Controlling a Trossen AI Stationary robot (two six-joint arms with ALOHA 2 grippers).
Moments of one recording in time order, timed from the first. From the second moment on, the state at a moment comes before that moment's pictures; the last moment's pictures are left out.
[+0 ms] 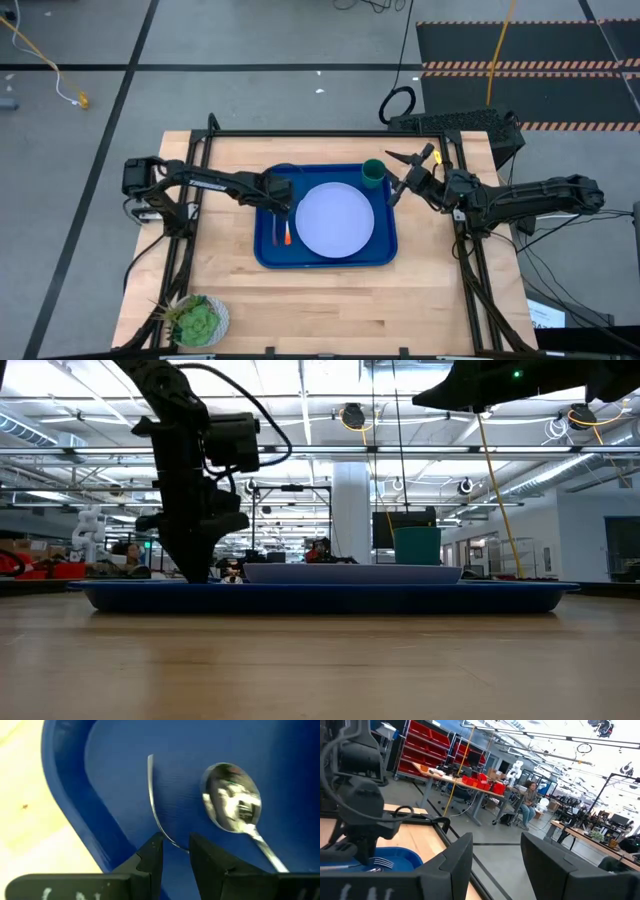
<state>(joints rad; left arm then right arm) 0.17 1.63 0.89 -0.65 -0.27 -0.79 -0.03 0.86 0.44 0.54 0.57 -0.43</state>
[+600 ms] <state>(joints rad) 0.19 1.64 0.89 -0.63 -0.25 -0.77 -0.03 0.86 0.44 0.53 0.57 -0.43</state>
